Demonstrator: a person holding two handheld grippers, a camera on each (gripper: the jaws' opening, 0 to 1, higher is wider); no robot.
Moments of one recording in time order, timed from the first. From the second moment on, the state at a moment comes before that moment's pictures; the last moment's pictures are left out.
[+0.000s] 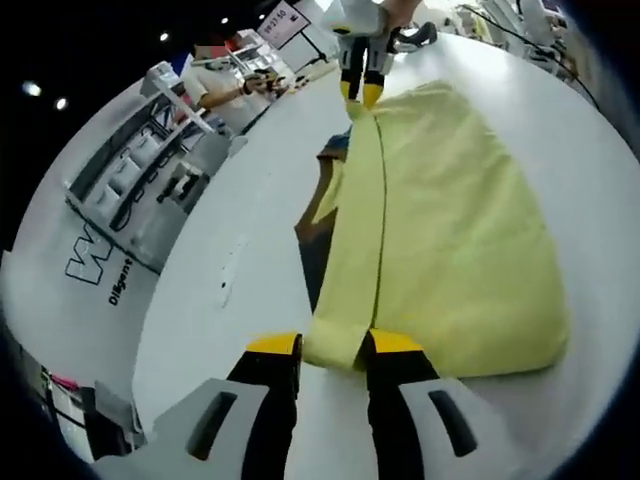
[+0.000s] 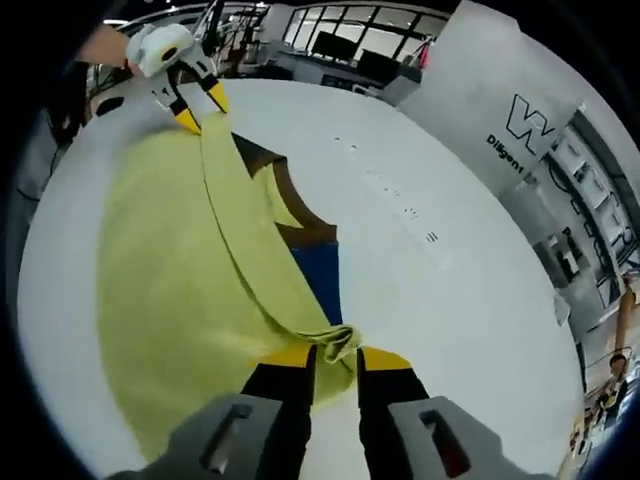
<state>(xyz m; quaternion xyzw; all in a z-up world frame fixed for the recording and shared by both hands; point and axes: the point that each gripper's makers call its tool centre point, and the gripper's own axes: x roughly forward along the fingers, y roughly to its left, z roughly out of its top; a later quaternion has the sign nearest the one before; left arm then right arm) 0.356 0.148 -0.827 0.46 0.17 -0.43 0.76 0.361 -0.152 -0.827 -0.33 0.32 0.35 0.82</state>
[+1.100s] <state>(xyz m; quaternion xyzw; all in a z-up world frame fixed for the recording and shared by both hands) 0.399 0.159 -0.817 0.26 0.24 -0.33 0.88 0.388 -0.191 -0.826 -0.19 0.32 0.24 0.90</state>
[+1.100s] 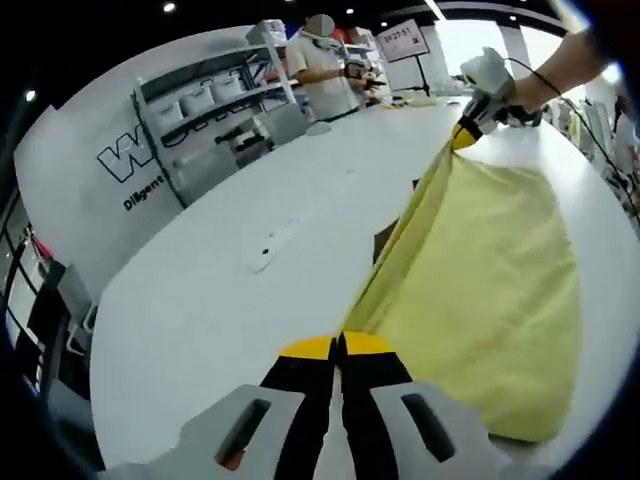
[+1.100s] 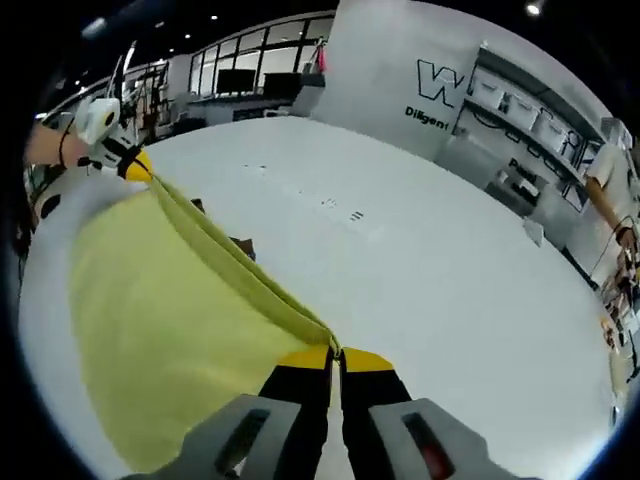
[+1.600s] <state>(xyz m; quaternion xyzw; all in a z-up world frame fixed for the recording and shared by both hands) 0.413 0.163 -0.831 0.16 0.29 -0.25 0.91 0.389 -0.192 -0.843 -0.20 0.36 0.20 0.89</state>
